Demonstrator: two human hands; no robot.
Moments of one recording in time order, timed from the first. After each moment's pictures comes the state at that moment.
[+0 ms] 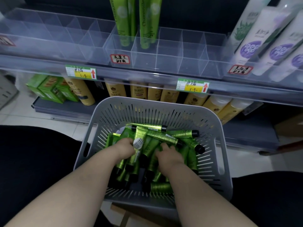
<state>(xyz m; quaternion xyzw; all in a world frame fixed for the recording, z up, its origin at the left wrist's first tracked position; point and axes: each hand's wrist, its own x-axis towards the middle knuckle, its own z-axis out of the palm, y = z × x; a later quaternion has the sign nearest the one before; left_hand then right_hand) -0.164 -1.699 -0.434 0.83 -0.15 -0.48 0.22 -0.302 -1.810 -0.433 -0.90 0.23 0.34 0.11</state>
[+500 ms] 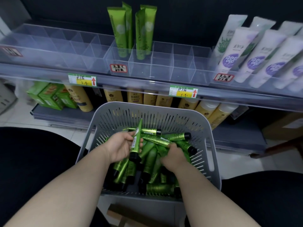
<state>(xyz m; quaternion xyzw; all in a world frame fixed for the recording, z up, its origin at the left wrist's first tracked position) -0.165 -1.700 -0.395 0.53 0.05 -0.60 0.60 -0.322 -1.823 -0.410 -0.76 0.49 0.15 0.41</state>
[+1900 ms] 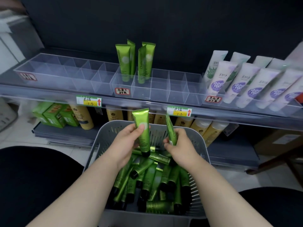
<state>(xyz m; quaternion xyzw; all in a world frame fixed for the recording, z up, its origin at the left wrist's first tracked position) -0.185 -1.717 -0.310 0.58 -0.13 -0.42 0.69 -0.313 -1.837 -0.297 -0.78 0.37 -0.08 0.50</state>
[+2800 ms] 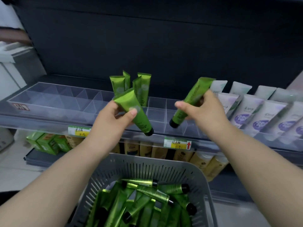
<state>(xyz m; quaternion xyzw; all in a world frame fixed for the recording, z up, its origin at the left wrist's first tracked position) -0.127 -1.764 -0.201 0.67 -0.30 -0.17 0.66 -0.254 -1.950 -0.172 -0.80 0.31 -0.29 0.42</state>
